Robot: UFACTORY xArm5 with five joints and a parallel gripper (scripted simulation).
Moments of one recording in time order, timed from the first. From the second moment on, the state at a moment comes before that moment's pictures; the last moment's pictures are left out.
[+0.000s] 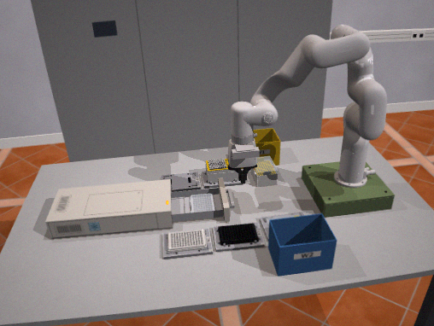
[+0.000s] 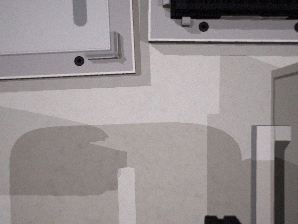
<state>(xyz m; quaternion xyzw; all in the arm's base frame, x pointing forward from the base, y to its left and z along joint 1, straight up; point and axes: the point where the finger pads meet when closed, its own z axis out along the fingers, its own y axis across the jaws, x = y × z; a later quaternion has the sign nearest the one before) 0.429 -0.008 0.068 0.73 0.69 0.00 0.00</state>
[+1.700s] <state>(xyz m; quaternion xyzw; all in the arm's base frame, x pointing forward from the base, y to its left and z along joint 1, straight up) 0.429 -0.008 -0.007 0.73 0.69 0.00 0.00</state>
